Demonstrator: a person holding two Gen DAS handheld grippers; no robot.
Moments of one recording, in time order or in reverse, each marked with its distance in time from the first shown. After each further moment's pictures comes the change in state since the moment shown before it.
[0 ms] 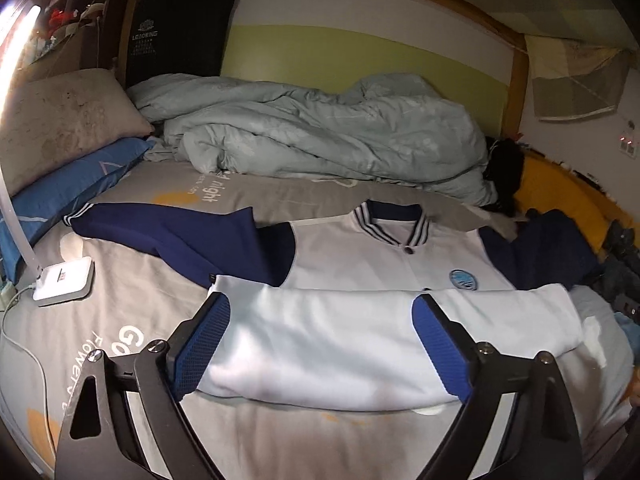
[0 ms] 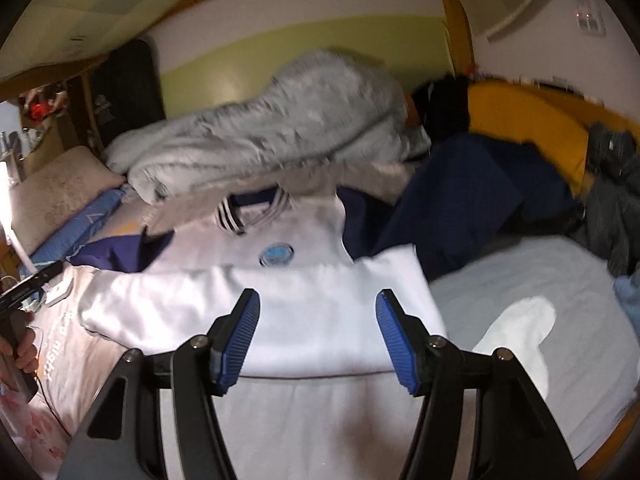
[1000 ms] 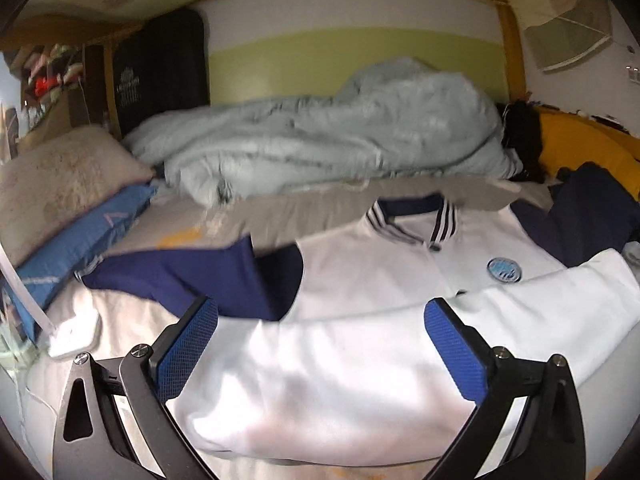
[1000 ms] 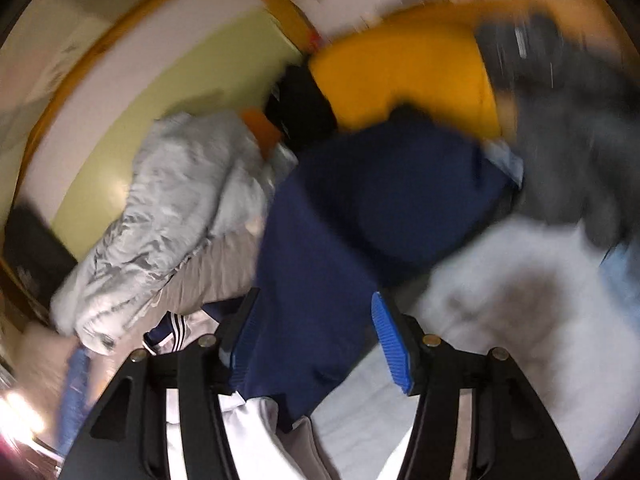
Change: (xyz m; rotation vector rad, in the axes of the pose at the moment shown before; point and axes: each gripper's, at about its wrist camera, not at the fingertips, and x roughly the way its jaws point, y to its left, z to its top) left arm 0.076 -0.045 -0.002 0.179 -0.028 0.145; right arm 0.091 -0.234 0.081 0.619 0.045 -0.125
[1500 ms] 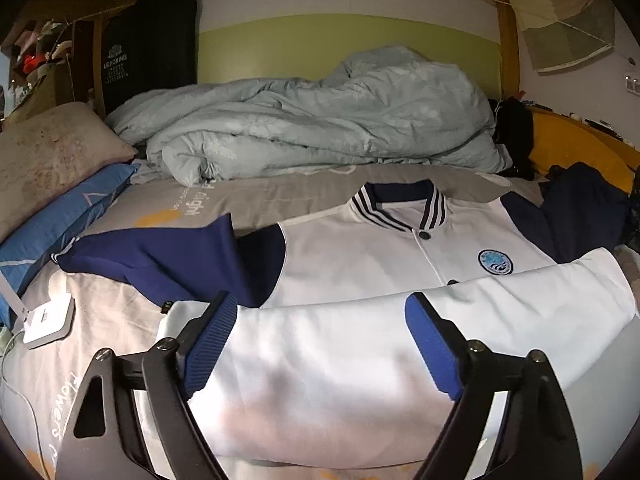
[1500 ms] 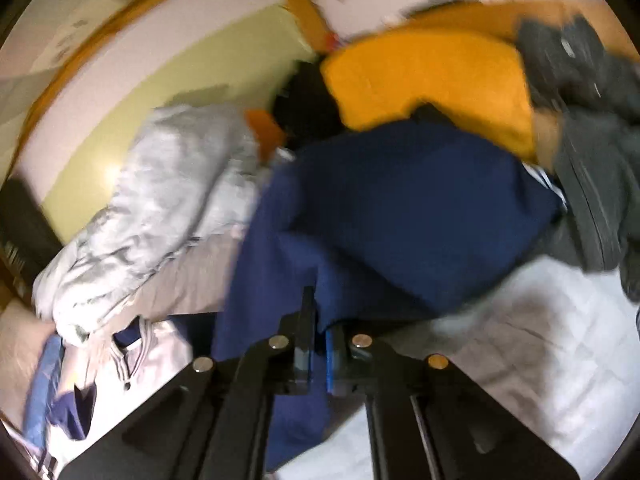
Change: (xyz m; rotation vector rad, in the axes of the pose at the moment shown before) left arm 0.009 0.001 -0.008 -0.023 0.027 -0.073; right arm 0.039 0.020 0.001 -0.206 -0.120 0.002
